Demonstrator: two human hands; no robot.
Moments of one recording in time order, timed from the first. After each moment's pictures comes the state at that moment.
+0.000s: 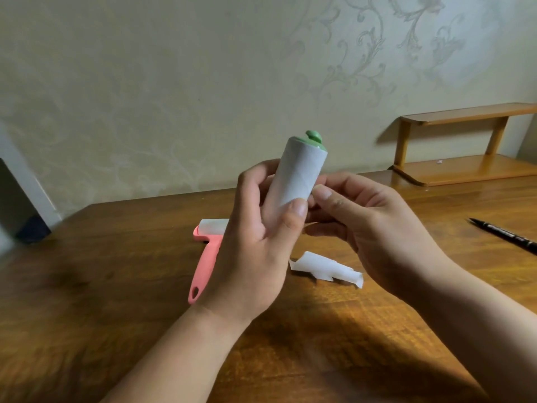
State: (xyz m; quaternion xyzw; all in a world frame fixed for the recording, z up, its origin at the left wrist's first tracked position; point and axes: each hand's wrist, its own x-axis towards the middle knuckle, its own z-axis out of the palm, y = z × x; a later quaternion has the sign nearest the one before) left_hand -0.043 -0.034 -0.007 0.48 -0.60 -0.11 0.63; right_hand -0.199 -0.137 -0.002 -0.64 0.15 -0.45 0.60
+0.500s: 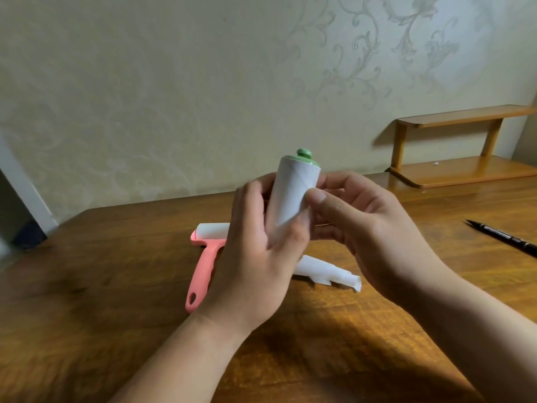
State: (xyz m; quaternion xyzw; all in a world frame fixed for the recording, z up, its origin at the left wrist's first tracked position) left_hand -0.045 -0.035 -0.009 0.50 -0.61 -0.11 0.61; right_hand -0.200 -0.127 0.003 -0.66 0.15 -0.46 0.57
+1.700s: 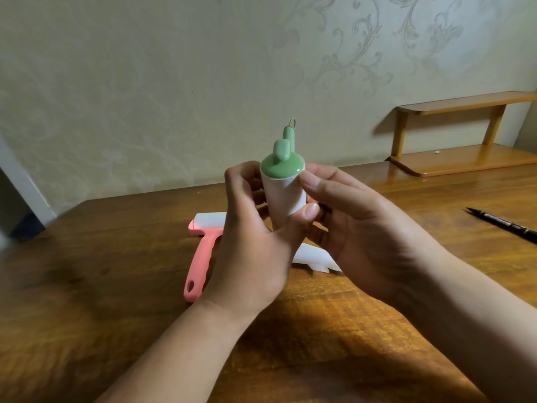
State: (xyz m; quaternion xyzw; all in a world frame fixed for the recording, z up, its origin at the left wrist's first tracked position) left_hand -0.050 -0.038 -0.013 0.51 -0.57 -0.09 0.64; right_hand -0.194 -0.109 0.009 -0.54 0.15 -0.38 0.73
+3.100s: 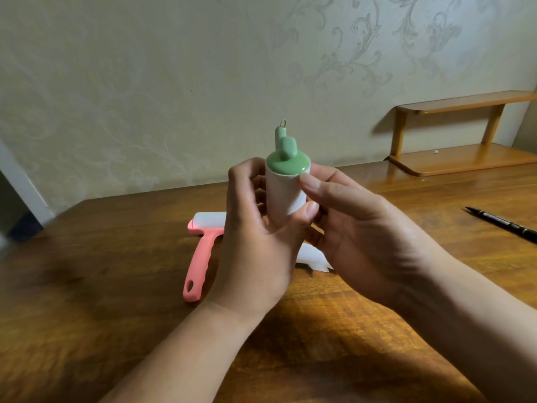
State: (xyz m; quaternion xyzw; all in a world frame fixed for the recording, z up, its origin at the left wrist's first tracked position) left_hand -0.058 -0.035 -0.010 0.52 -0.57 -0.06 0.63; right_hand -0.193 -0.111 0.003 -0.51 0.11 -0.38 0.76
